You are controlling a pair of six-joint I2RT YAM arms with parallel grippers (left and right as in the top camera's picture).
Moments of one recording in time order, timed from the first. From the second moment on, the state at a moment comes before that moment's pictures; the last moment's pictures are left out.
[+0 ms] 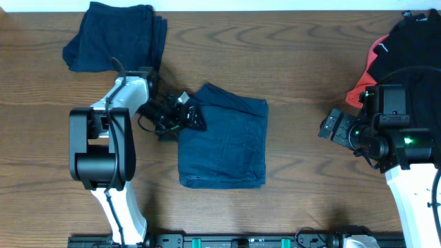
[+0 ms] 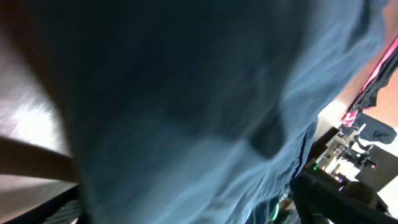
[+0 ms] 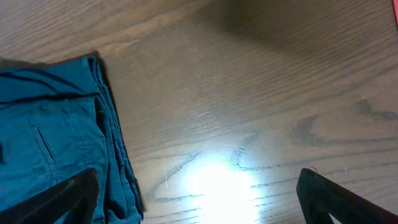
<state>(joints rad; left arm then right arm) -0.04 2.07 1.32 -1.06 0.71 0.04 0.04 1.15 1.10 -1.08 -0.03 0.47</state>
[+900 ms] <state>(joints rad) -0.06 2.11 1.28 -0.39 0.67 0.04 0.04 1.15 1.10 -1.08 -0.03 0.47</state>
